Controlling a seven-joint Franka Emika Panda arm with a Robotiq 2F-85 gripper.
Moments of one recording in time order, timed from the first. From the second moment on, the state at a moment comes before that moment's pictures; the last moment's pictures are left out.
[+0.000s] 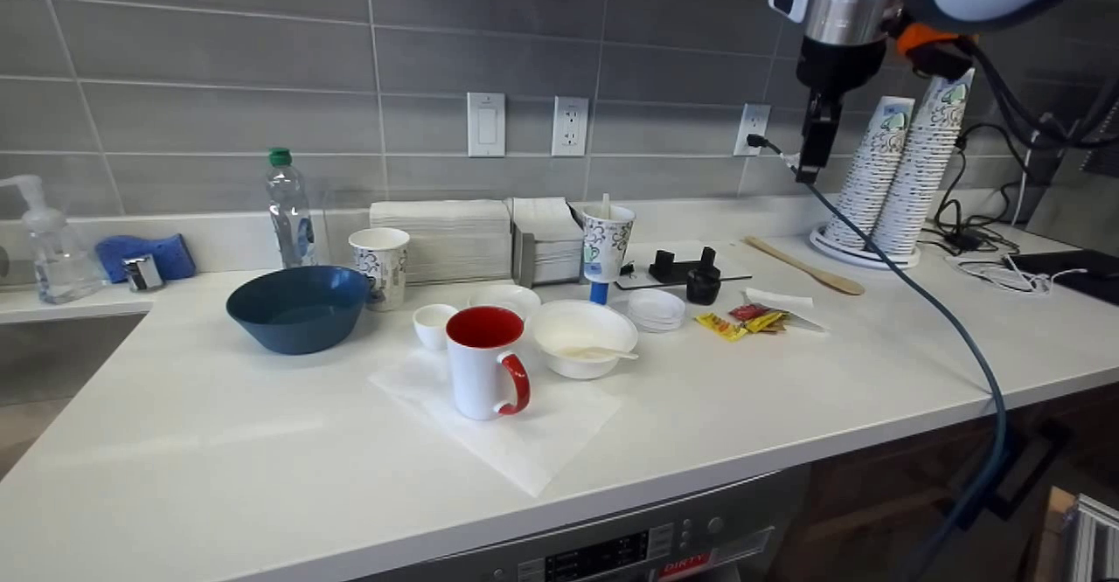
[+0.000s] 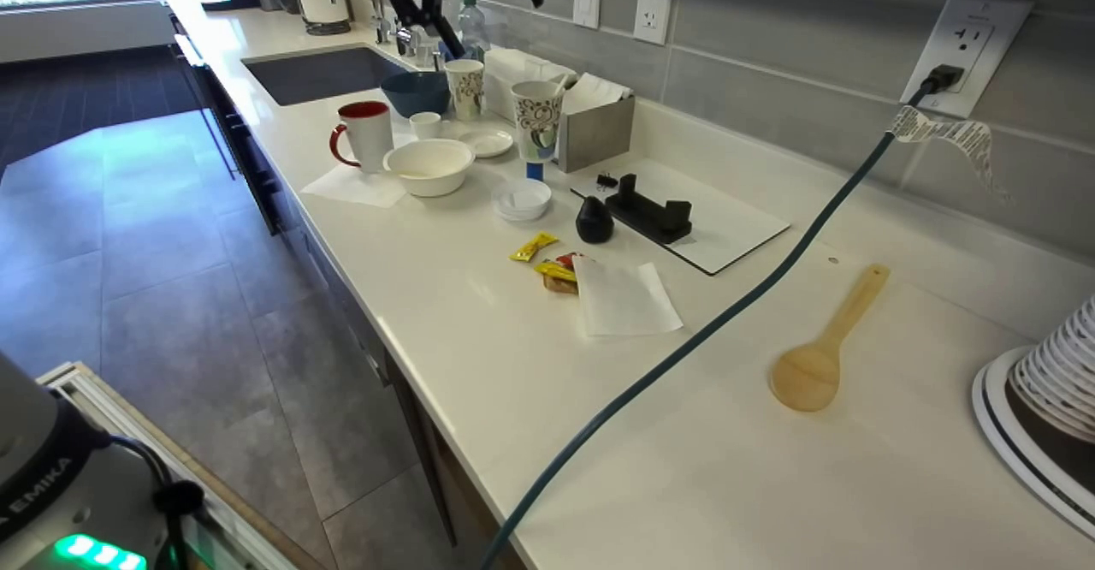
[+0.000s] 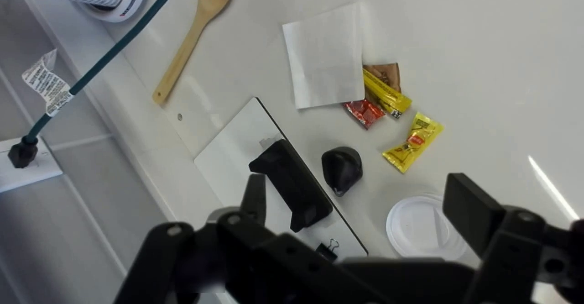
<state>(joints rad) -0.07 -0.42 -0.03 -2.44 -0.63 2.19 -0.20</state>
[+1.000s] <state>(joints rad) -0.07 0.09 -0.17 -2.24 -0.53 2.69 -0.75</state>
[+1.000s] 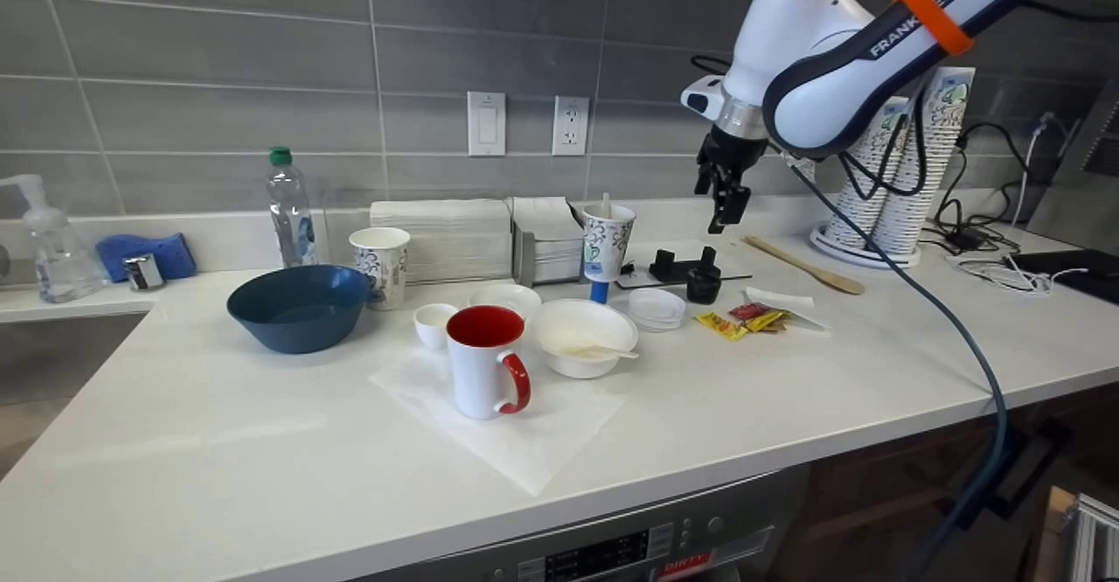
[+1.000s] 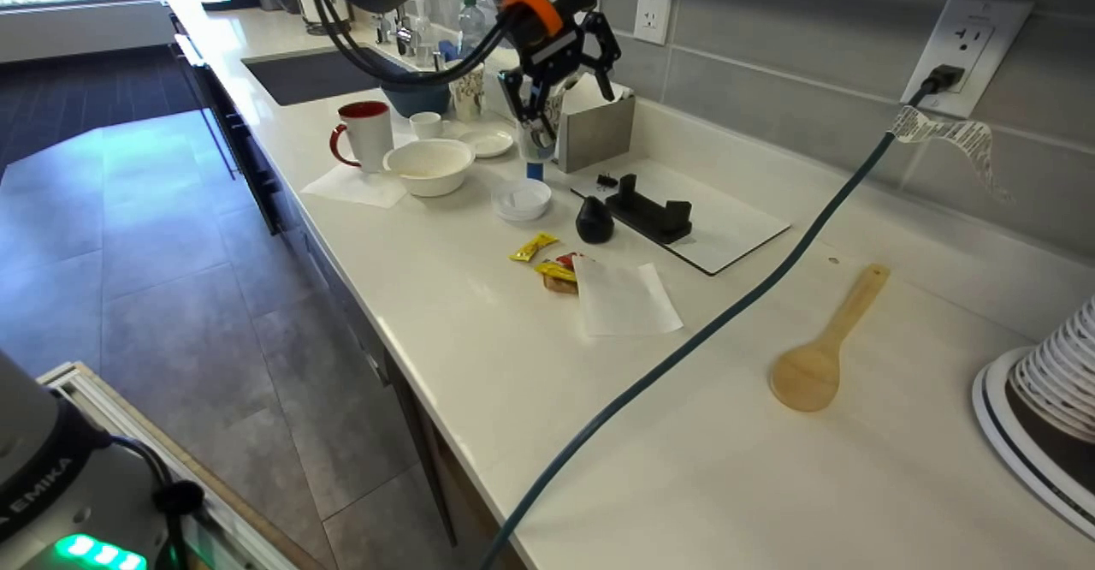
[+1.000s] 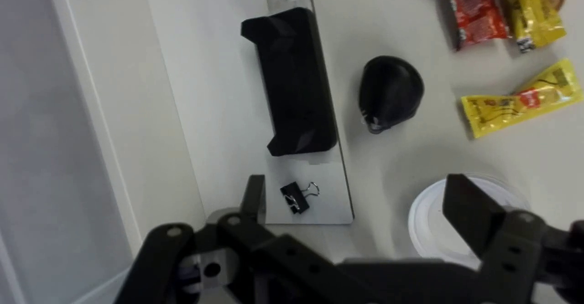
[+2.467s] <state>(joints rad) -0.19 0.40 -0.09 -2.02 -0.63 2.90 -0.88</state>
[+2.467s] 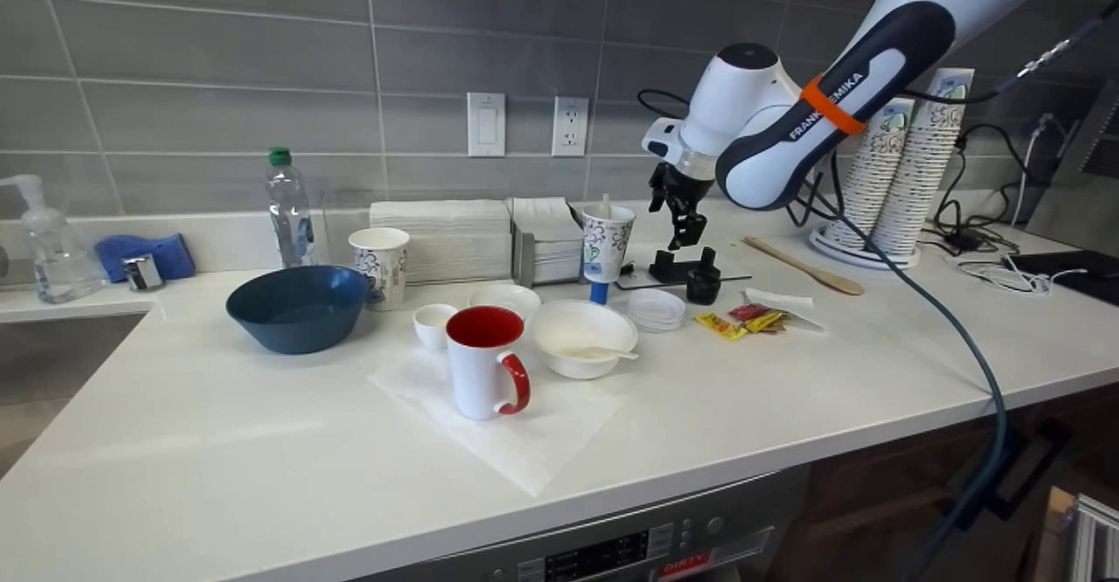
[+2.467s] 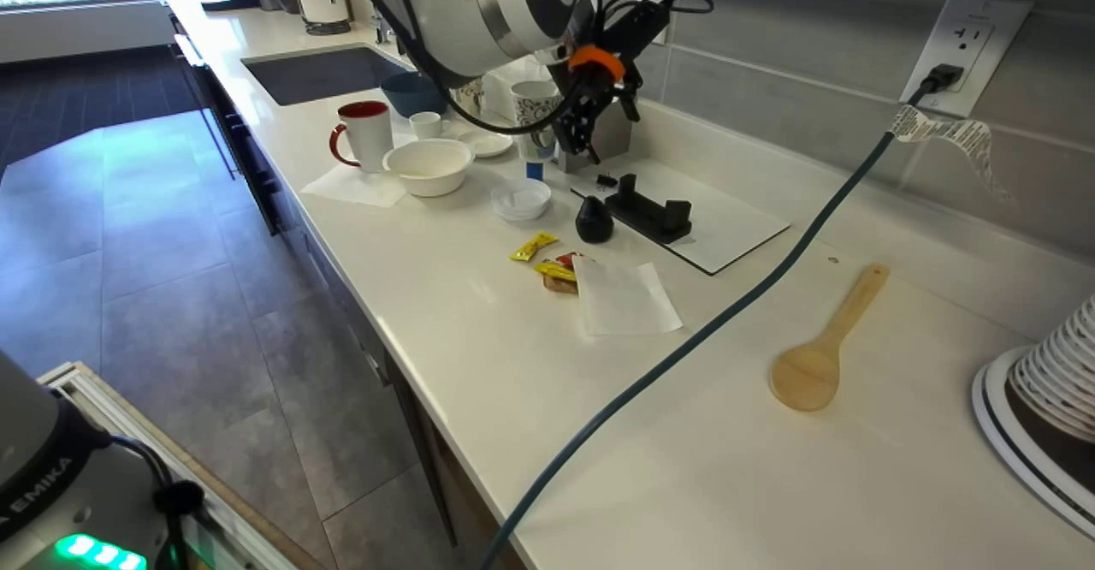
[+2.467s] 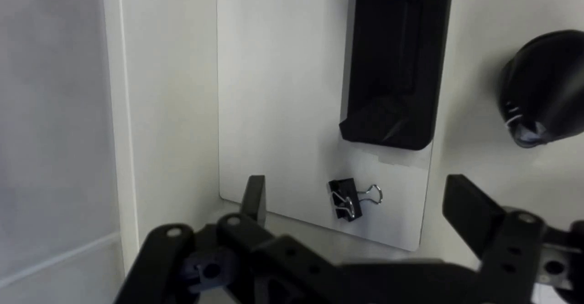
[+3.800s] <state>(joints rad) -0.34 0.58 0.12 -1.83 -0.27 2.78 -1.41</state>
